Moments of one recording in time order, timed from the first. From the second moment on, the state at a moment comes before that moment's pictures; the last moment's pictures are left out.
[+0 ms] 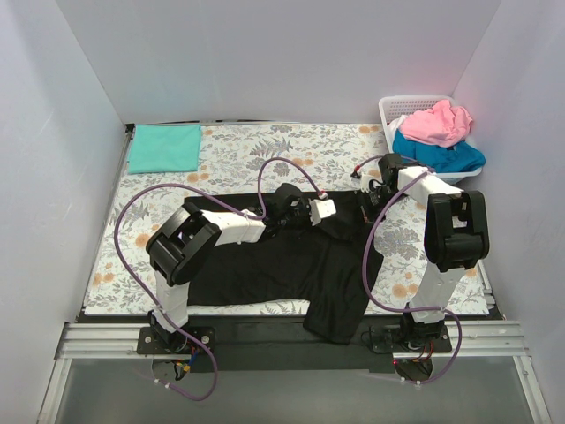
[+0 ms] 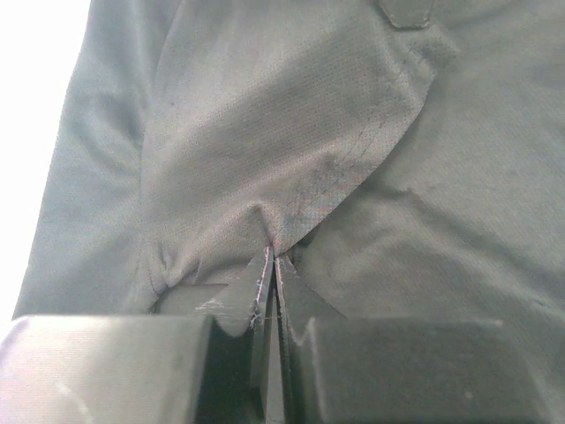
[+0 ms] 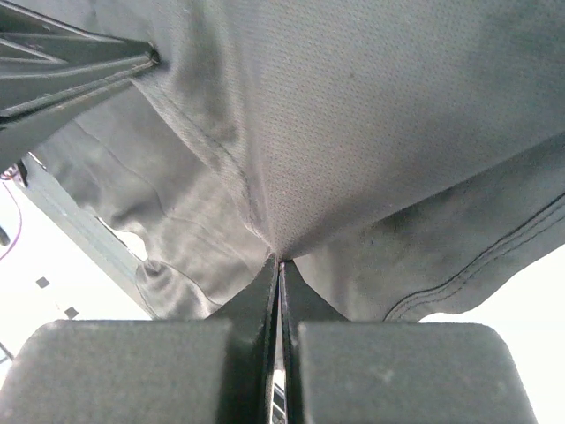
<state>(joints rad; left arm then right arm) -0.79 1.93 1.09 0.23 0.35 0.46 0.13 1.85 1.26 -0.90 -0.65 -0.18</state>
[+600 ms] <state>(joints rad) -0.79 1.92 1.09 0.11 0.43 0.48 0.12 1.85 1.21 -0.91 -0.61 -0.19</state>
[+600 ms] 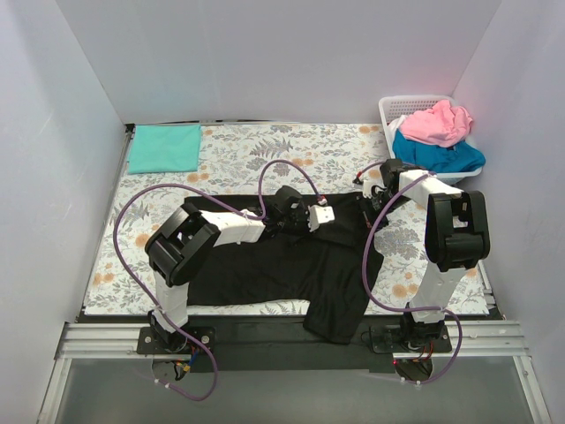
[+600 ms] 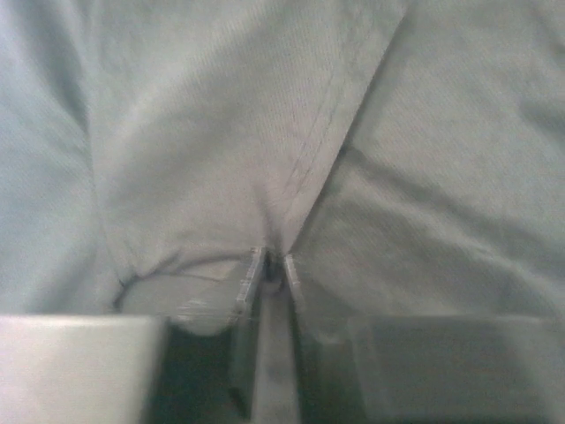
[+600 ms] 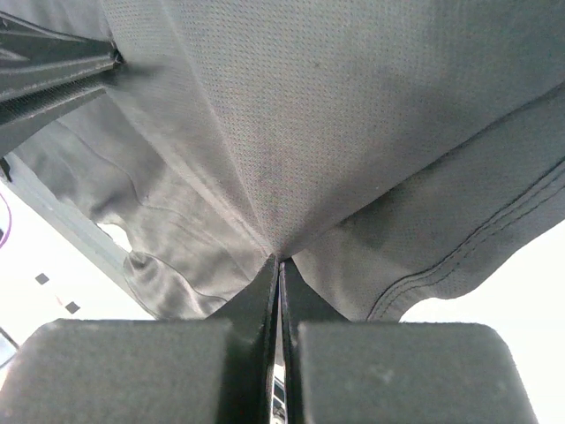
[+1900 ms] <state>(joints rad) 0.09 1.83 1.21 -0.66 0.54 1.19 0.12 1.85 1.20 -0.93 -0.61 -0.21</state>
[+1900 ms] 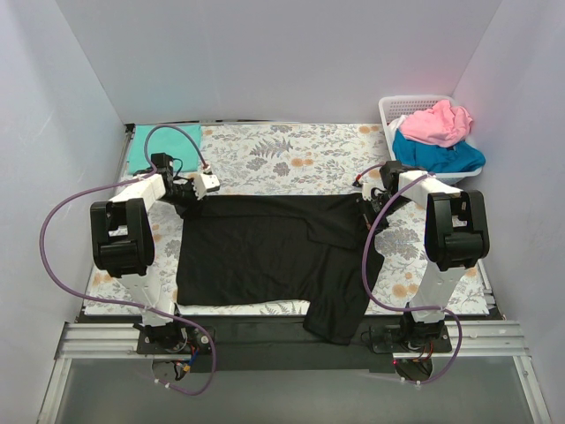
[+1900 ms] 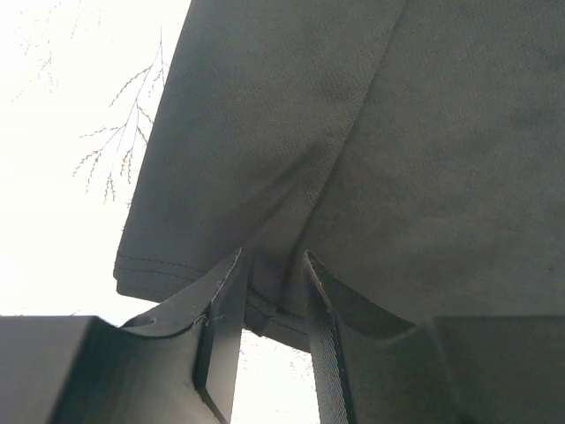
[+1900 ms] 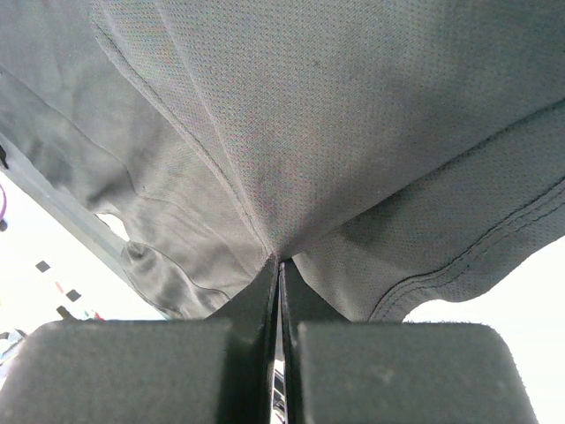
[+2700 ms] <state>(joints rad) 0.10 1.86 1.21 -0.66 0.49 1.25 0.12 1.86 1.20 -0.94 -0.61 -0.22</state>
